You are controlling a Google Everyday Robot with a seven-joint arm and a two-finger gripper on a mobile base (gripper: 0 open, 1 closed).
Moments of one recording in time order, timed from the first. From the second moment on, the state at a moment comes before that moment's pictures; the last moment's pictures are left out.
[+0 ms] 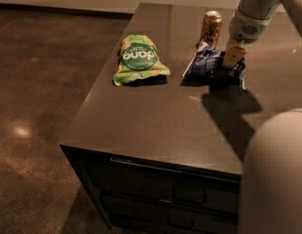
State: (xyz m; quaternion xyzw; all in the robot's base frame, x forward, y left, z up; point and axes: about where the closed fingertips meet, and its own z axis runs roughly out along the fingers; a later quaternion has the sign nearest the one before) arm 0.648 -0.253 0.895 -0.57 0.81 -0.01 0.10
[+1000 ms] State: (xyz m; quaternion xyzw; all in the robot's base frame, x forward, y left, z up) arm 0.708 -0.258 0.911 -0.53 0.83 -0.04 0.17
